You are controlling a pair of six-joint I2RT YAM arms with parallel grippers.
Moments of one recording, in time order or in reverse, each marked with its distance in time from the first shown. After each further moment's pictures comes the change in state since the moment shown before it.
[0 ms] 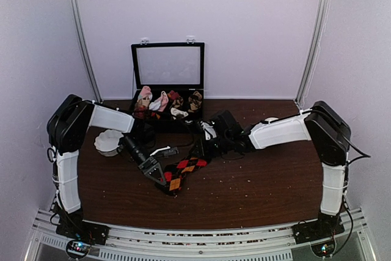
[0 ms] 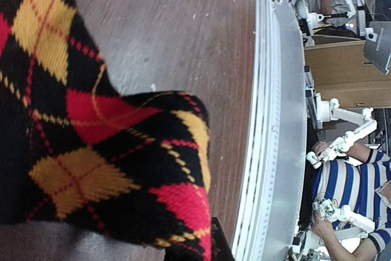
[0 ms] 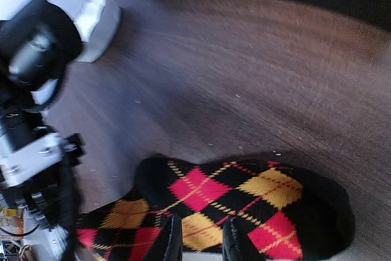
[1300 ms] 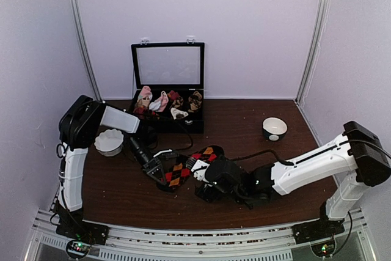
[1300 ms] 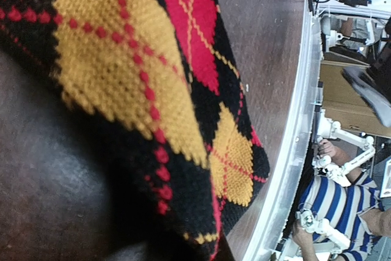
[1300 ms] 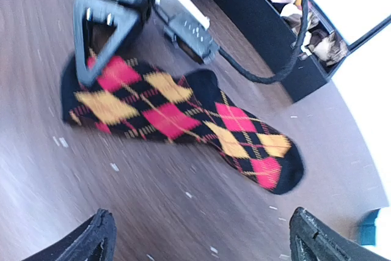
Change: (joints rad) left arm 0.029 0.150 0.099 -0.004 -0.092 -0.130; right arm 0.459 -0.312 -0.354 0.018 0.869 -0.641
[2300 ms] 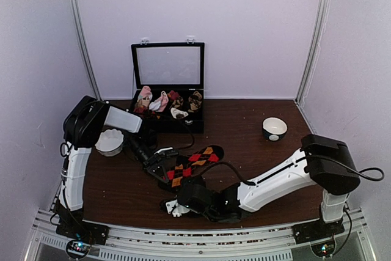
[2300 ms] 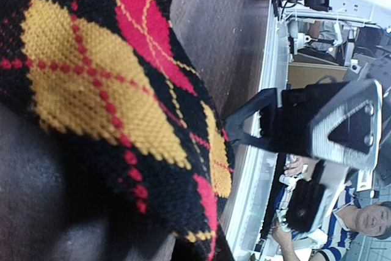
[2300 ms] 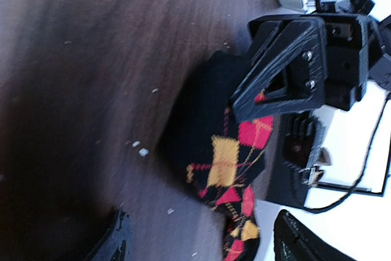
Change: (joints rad) left arm 0.007 0.059 0.062 -0.130 0.138 0.089; right arm 0.119 0.312 0.176 0.081 0.060 -0.757
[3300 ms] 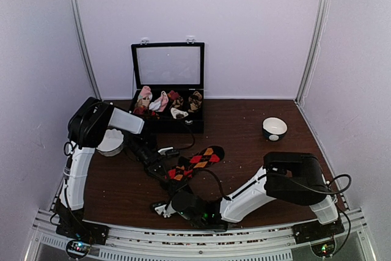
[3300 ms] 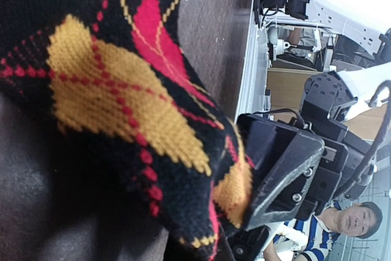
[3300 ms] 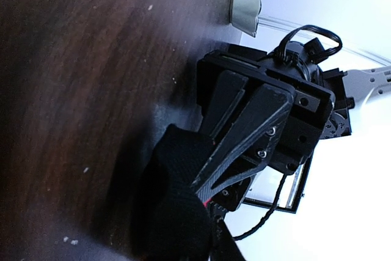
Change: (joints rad) left arm 0.004 0.064 0.042 -0.087 0.091 0.055; right arm 0.018 0.264 0.069 0.571 0.212 -0.568
